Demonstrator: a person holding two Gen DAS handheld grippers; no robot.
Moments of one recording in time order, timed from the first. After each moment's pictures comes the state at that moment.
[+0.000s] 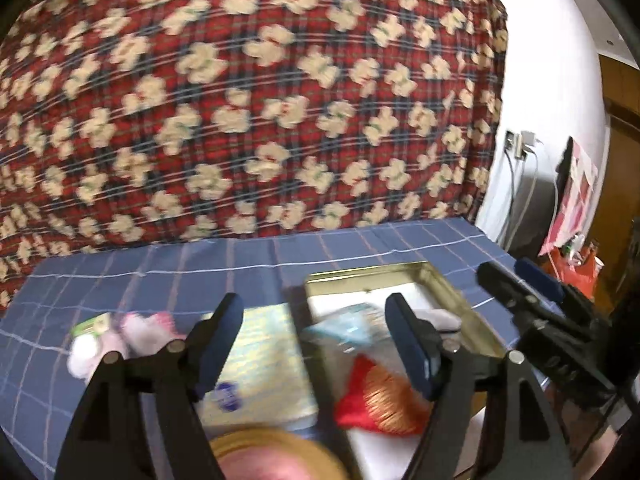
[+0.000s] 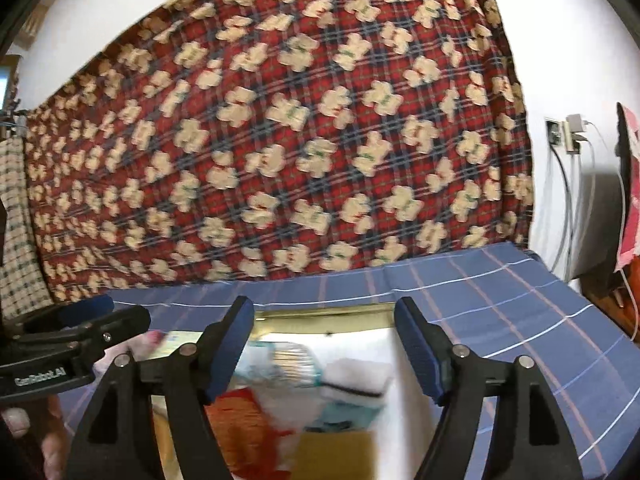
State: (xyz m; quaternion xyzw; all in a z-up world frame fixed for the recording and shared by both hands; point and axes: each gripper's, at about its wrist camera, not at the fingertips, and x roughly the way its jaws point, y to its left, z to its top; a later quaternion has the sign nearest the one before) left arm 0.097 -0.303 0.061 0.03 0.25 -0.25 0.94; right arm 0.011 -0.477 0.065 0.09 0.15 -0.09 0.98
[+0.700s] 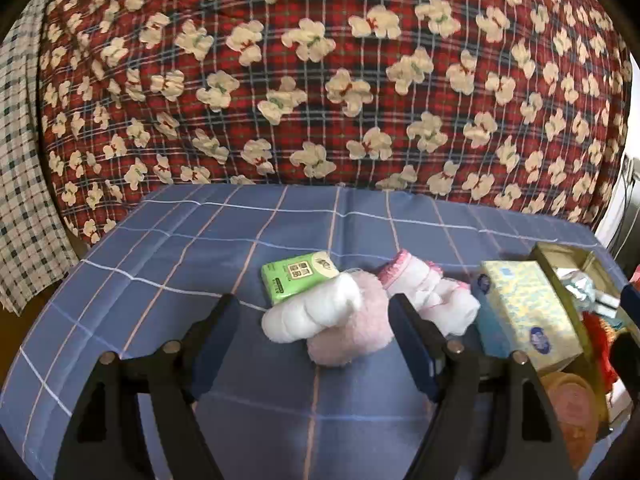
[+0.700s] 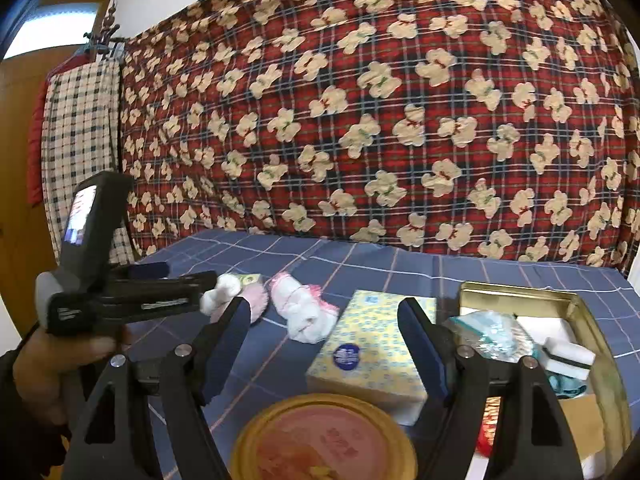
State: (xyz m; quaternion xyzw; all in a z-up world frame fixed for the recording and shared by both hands) left arm 0.173 -0.117 -0.005 0.01 0.30 -0.07 0.95; right arm 0.053 -0.295 0.036 0.01 0.18 0.07 0.98
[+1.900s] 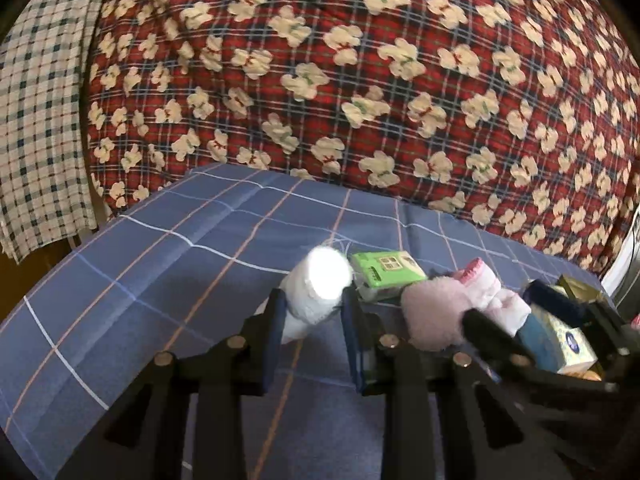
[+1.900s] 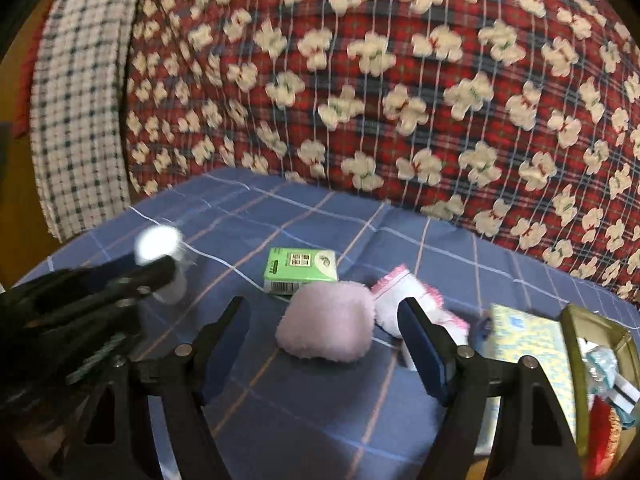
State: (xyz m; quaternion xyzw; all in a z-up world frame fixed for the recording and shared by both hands) left arm 0.157 -0.024 -0.030 -0.09 0.27 -0.03 0.96; right arm 0.155 -0.162 0.004 -0.07 0.28 0.06 0.95
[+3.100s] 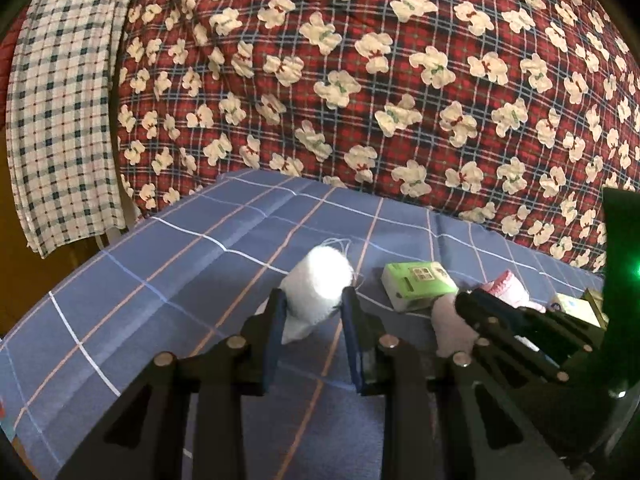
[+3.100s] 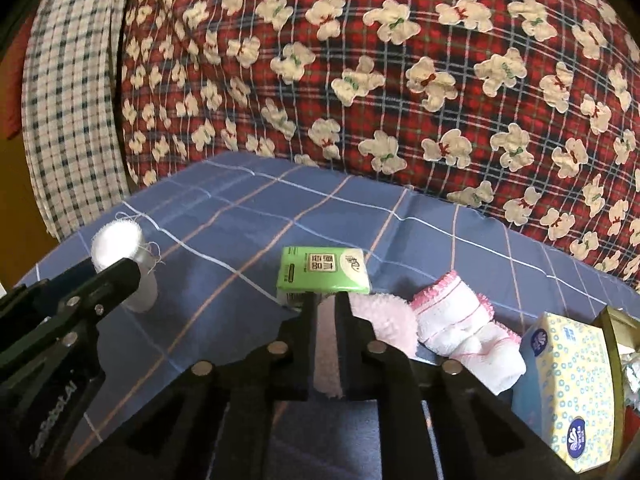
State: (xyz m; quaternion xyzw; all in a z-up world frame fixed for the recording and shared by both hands) left arm 0.156 -0.020 -0.029 -0.08 0.26 0.03 0.96; right arm 0.191 -0.145 -0.010 -0.06 0.31 0.08 0.95
